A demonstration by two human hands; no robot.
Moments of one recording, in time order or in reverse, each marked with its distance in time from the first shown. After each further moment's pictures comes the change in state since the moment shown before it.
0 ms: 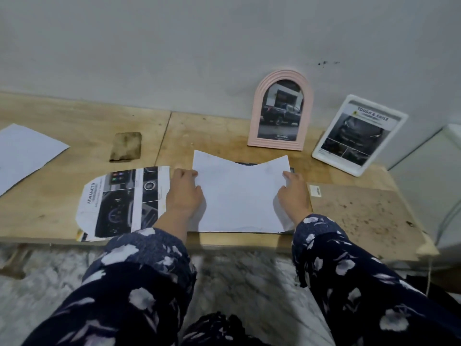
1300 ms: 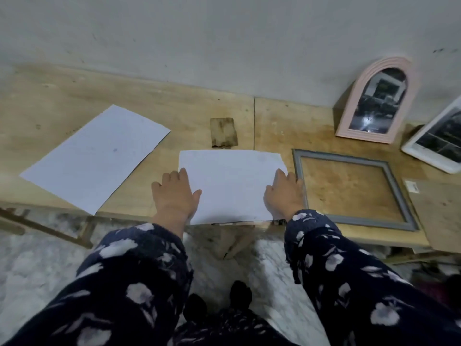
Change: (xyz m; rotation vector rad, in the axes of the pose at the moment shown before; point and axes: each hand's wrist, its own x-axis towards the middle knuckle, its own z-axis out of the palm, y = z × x) left_hand 0.004 -0.218 -0.182 0.736 -0.106 -0.137; right_hand -0.109 -0.194 0.199 -0.504 -0.226 -0.057
